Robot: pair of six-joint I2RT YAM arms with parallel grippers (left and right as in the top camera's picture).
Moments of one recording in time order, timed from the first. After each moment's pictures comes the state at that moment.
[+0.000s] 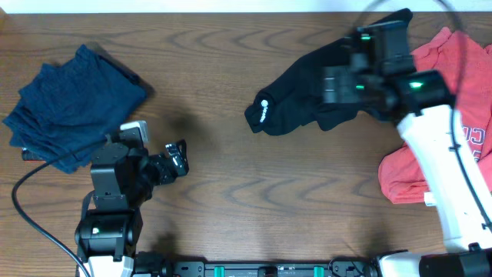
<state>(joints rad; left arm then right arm) 0.02 0.73 0.65 -0.56 0.23 -0.33 0.16 1.53 1.53 -1.01 0.06 0.22</state>
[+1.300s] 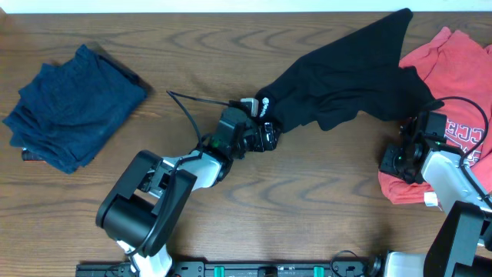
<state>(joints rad) -0.52 1.87 0.73 0.50 0.25 -0.60 -0.26 1.53 0.75 -0.57 -0.01 0.15</state>
